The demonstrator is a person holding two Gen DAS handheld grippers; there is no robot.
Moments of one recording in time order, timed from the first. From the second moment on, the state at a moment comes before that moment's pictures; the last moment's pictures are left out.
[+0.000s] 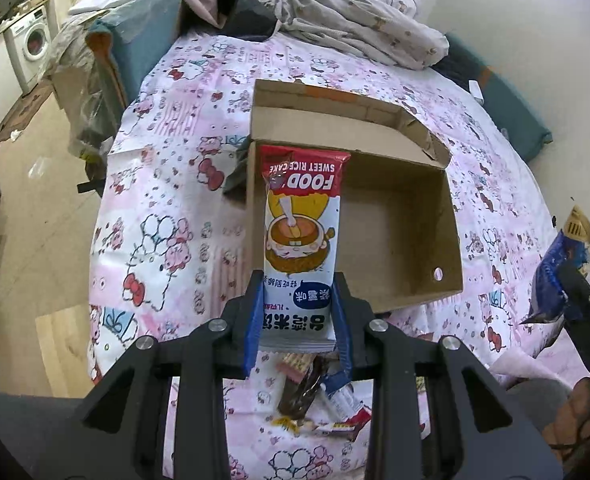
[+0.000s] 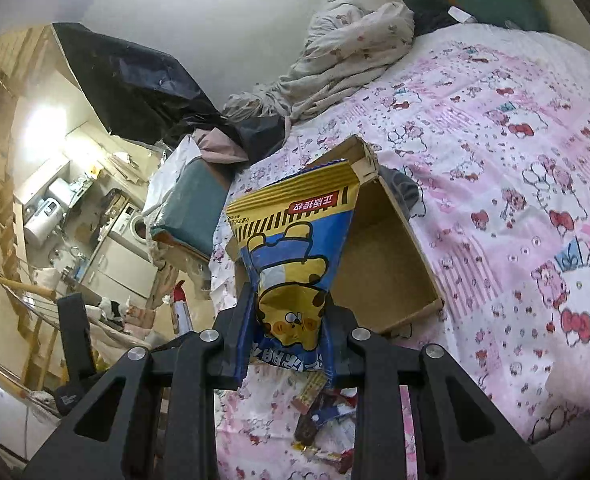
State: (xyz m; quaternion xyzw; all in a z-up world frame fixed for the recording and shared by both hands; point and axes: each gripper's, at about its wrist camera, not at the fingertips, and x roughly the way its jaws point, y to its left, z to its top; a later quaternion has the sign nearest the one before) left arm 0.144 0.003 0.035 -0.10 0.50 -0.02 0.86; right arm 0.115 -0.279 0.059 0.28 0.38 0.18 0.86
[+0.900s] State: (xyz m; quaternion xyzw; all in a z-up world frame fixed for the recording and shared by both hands) left arm 0.225 -0.029 -0.045 -0.05 0.51 -0.01 0.86; right arm 0.218 -0.253 -0.054 0.24 0.48 0.16 0.83
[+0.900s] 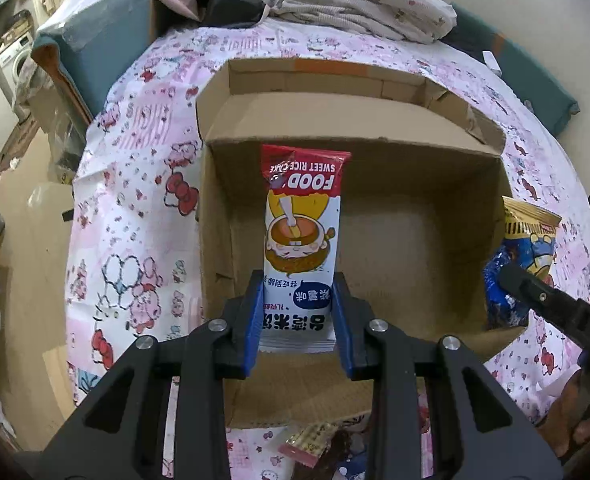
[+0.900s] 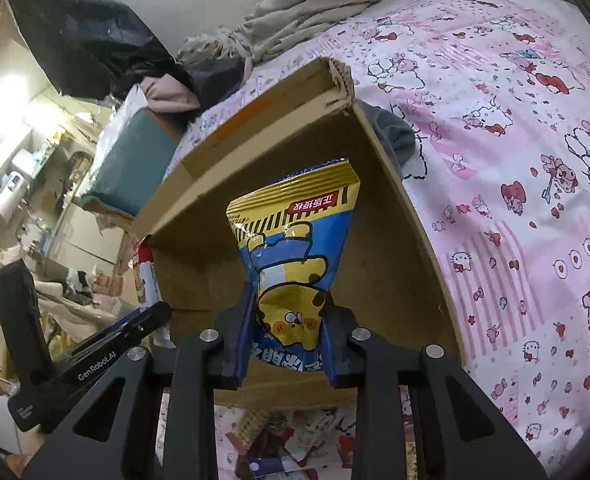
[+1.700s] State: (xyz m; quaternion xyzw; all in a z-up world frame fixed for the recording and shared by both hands) left arm 0.225 -0.041 -0.060 -0.03 0.51 -0.02 0.86; right arm 0.223 -0.227 -0.079 0.17 0.53 0.14 0.82
